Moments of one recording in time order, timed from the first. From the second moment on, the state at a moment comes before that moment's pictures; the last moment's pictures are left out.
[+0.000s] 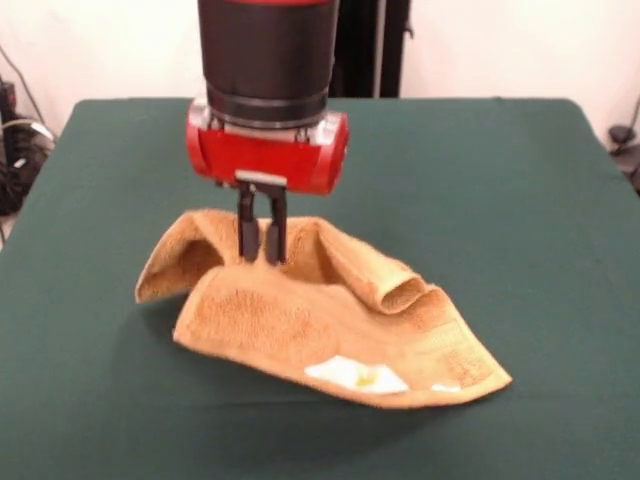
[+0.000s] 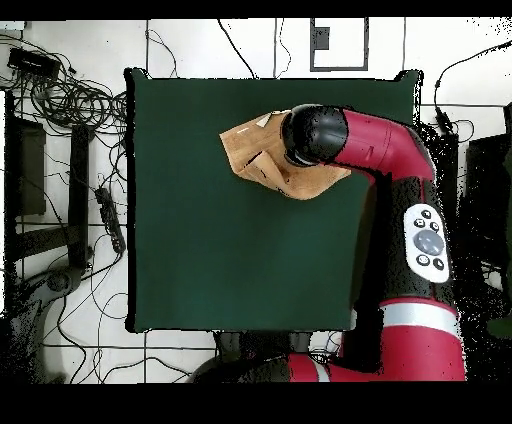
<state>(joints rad) -0.28 -0.47 0.06 1.16 -0.09 0.73 1.76</state>
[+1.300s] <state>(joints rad) -0.34 -0.42 0.19 1.14 -0.20 0.73 1.76</state>
